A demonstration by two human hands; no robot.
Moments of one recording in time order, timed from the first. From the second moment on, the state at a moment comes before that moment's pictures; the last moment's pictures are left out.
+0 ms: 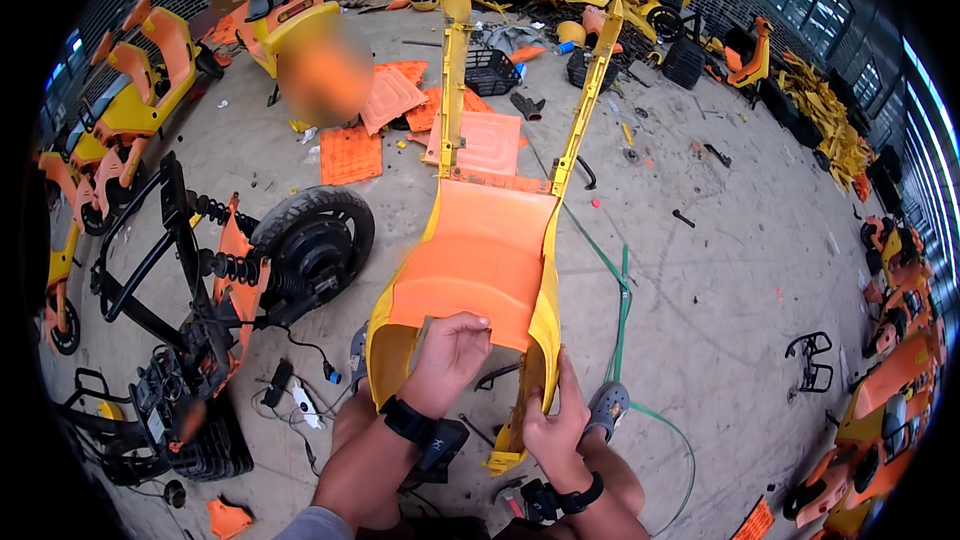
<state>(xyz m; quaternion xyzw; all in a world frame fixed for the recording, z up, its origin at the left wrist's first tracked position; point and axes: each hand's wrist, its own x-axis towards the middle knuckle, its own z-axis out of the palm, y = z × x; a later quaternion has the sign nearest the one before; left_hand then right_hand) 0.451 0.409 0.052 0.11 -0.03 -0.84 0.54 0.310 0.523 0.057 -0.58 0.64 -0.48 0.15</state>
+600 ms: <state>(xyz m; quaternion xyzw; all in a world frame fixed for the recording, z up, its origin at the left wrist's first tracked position) 0.449 0.406 0.050 0.17 -0.05 -0.84 0.51 0.286 0.536 0.018 -0.64 0.64 -0.41 0.14</state>
